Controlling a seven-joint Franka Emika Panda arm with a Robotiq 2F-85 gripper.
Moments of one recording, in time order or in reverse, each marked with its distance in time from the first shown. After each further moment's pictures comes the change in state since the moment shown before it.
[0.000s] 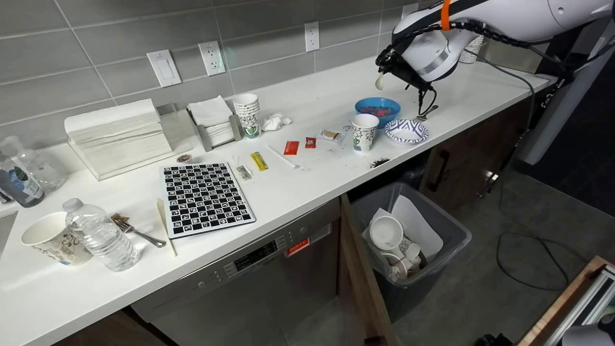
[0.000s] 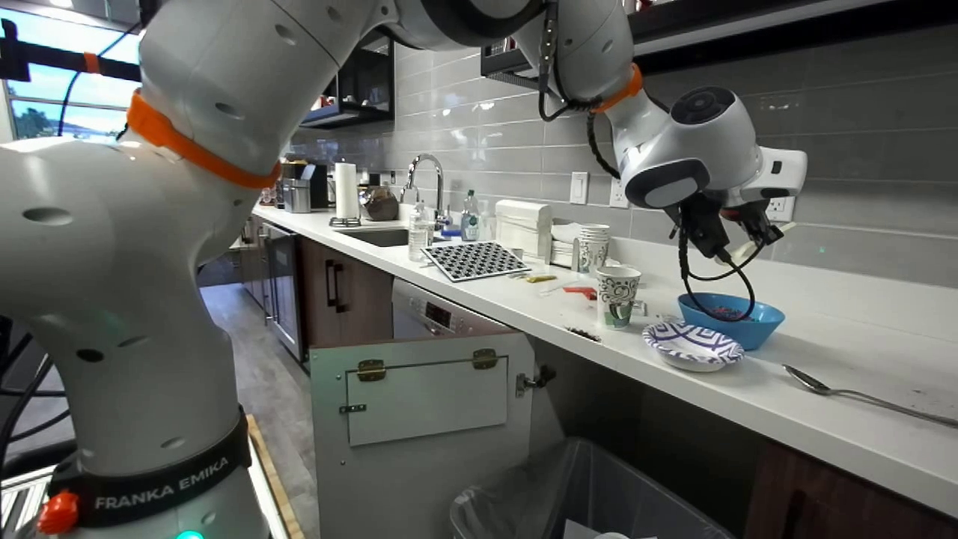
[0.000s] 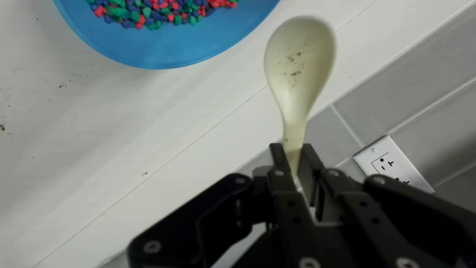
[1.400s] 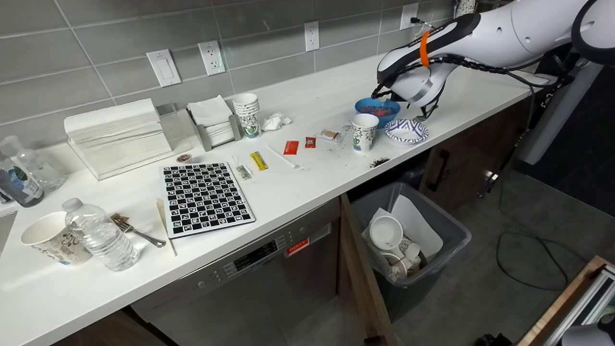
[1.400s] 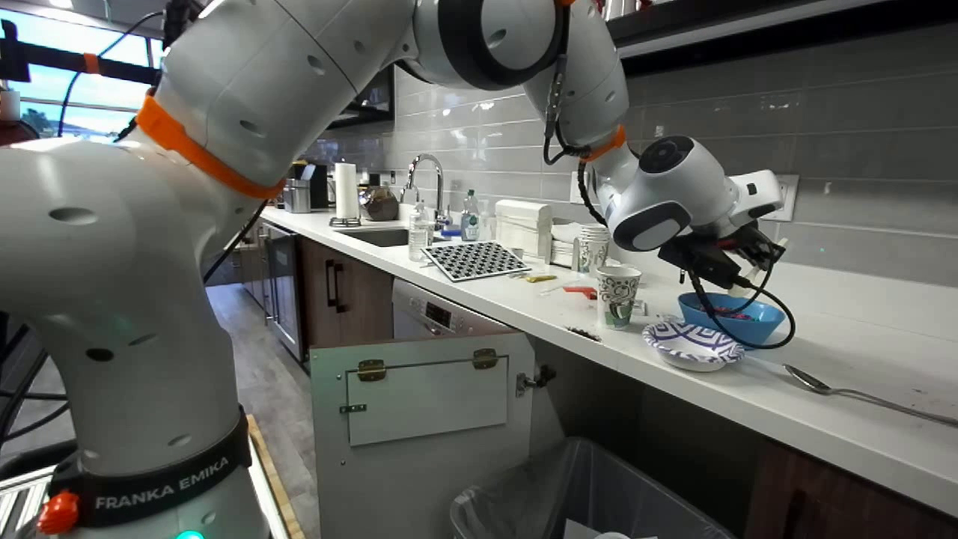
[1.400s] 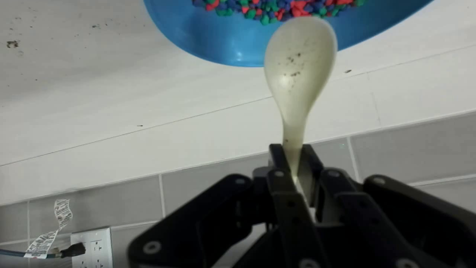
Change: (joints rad) arm 0.080 0.113 -0.057 0.001 -0.124 0.243 -0.235
